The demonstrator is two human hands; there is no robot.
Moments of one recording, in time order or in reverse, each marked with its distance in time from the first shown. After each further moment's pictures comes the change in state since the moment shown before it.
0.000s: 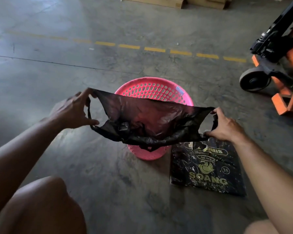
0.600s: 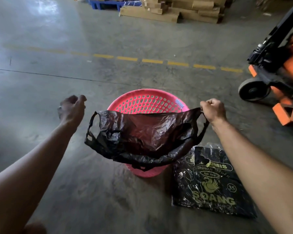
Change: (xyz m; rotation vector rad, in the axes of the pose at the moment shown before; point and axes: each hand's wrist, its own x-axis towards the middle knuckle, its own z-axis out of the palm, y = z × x) left_hand 0.078 -0.008 0.041 -0.785 0.449 -0.633; right_hand 0.101 -0.062 -0.004 0.771 0.359 0.166
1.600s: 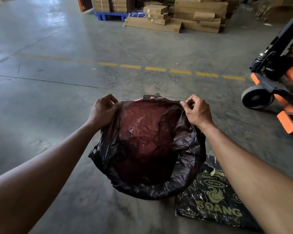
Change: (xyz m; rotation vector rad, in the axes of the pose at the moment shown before) left_hand -0.012 0.028 0.056 0.194 -0.197 0.507; right_hand -0.013 -0.030 0.041 -0.145 -0.026 -0.507
